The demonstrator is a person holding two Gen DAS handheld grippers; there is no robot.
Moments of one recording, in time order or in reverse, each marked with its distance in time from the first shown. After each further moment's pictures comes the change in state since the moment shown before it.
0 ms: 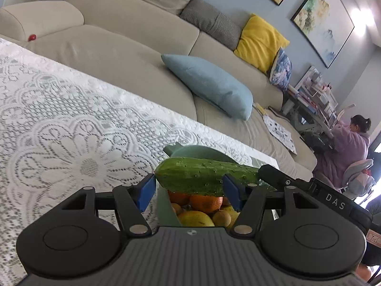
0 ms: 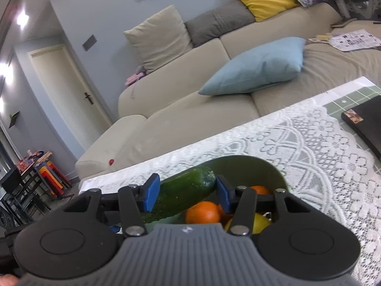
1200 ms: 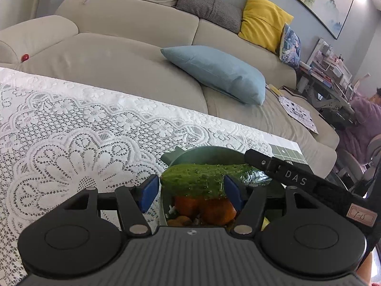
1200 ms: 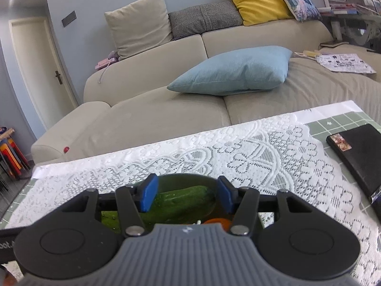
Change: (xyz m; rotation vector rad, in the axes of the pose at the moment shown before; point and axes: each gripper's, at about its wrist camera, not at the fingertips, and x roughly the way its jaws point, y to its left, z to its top) left arm 0.032 -0.025 0.013 0.134 0.042 0.118; right arm 0.063 -0.004 0.015 -0.161 0.014 -0.197
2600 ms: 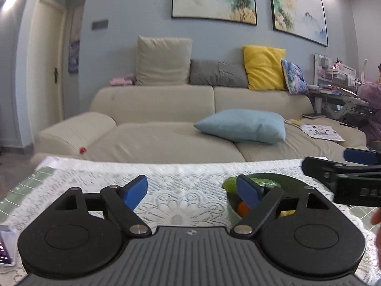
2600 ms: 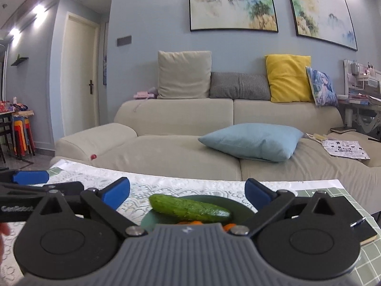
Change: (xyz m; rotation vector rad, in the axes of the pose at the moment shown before) left arm -0.147 -0.005 -0.060 0.294 -0.390 0.244; right arm -0.171 0.074 -0.053 -0.282 -0.291 0.045
